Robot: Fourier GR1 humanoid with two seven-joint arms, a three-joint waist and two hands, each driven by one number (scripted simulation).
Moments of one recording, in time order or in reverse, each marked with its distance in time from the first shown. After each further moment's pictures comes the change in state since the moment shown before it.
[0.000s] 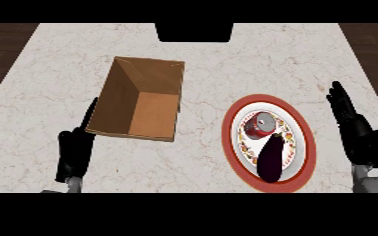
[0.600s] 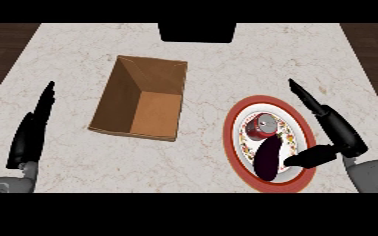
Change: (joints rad) left arm -0.075 0.204 0.121 0.076 -0.107 -0.001 -0.015; right arm -0.117 -0.088 0.179 0.033 0.188 0.260 -0.265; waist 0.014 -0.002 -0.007
